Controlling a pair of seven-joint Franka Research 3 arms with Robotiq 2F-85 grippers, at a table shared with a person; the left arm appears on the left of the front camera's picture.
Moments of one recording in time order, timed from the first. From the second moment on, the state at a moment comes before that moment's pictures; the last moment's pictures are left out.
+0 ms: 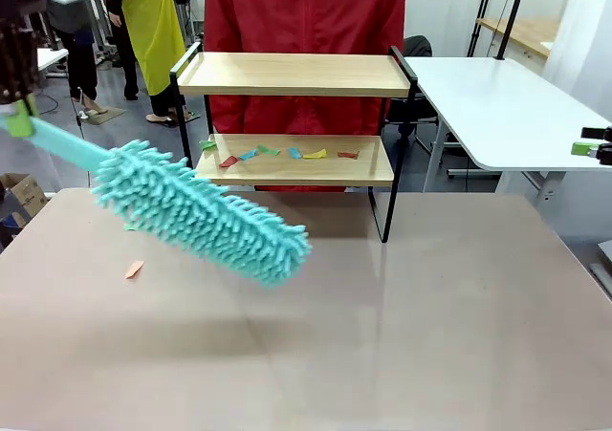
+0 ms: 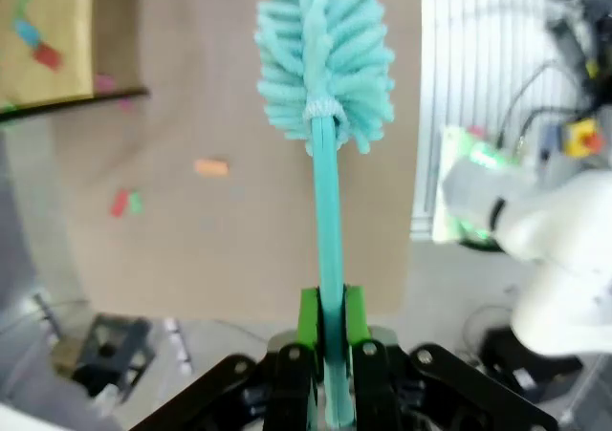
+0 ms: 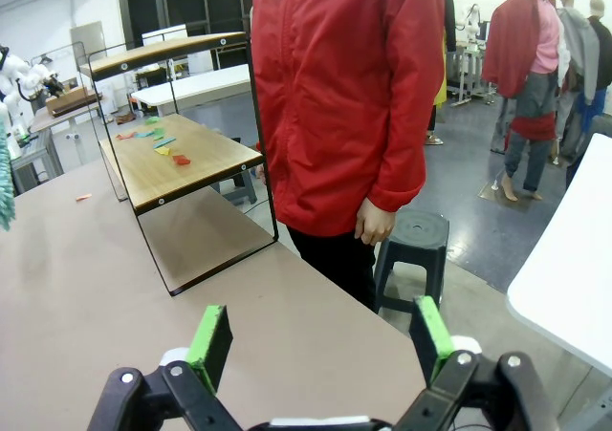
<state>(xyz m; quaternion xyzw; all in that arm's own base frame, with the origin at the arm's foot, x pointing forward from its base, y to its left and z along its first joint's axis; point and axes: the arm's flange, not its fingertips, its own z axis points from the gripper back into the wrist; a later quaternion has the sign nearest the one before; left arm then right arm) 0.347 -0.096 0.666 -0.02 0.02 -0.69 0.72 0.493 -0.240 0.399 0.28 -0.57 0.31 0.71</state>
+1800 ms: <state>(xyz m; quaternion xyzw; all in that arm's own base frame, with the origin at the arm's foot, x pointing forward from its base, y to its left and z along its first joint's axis) 0.354 -0.106 0.625 0.00 0.09 -0.70 0.71 0.493 -0.240 0.399 0.28 -0.57 0.31 0.71</state>
